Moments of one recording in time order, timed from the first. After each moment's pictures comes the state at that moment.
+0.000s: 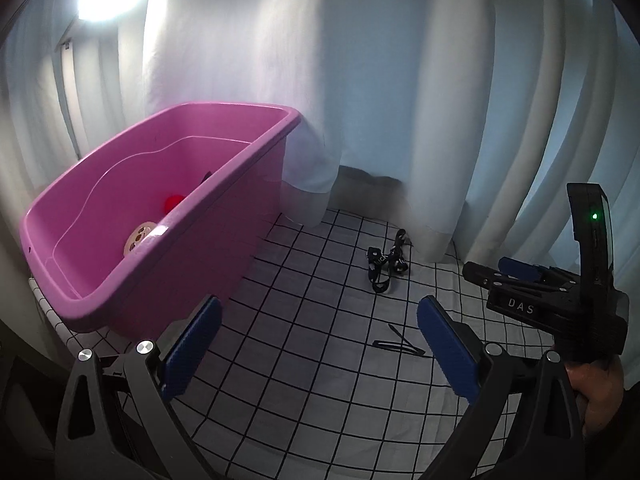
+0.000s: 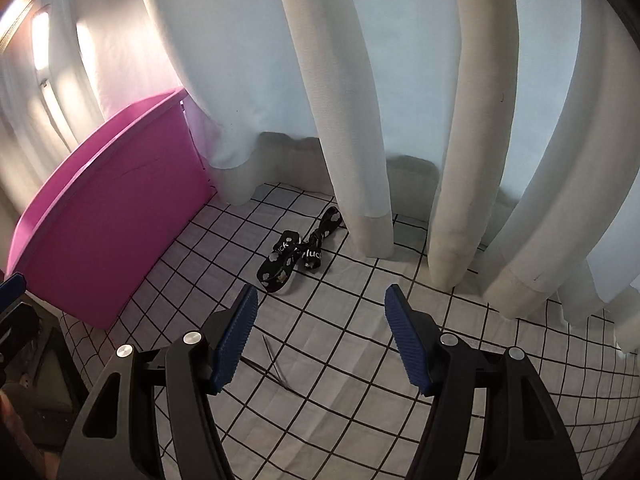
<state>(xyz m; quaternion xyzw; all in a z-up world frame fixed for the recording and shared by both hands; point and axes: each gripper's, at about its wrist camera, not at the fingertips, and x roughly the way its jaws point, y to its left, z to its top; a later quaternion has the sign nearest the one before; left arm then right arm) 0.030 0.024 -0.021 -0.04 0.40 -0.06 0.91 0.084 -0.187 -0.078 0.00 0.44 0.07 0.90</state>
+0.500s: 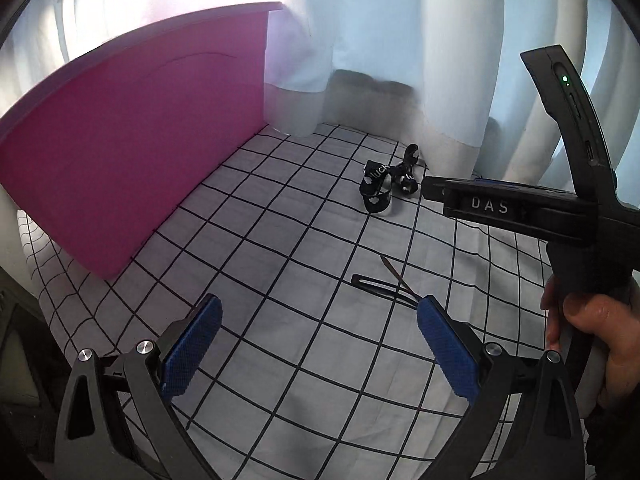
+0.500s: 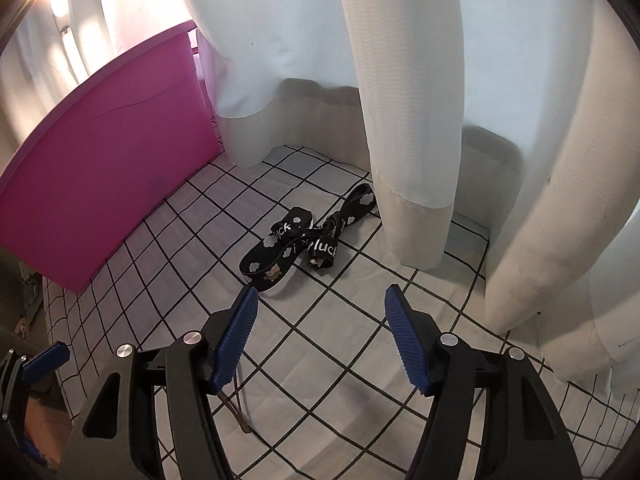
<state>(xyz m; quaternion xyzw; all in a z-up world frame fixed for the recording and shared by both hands) 0.030 -0.043 -0.122 -0.04 0.46 0.00 0.89 0.146 -0.182 -0.143 -0.04 0.46 0.16 0.87</state>
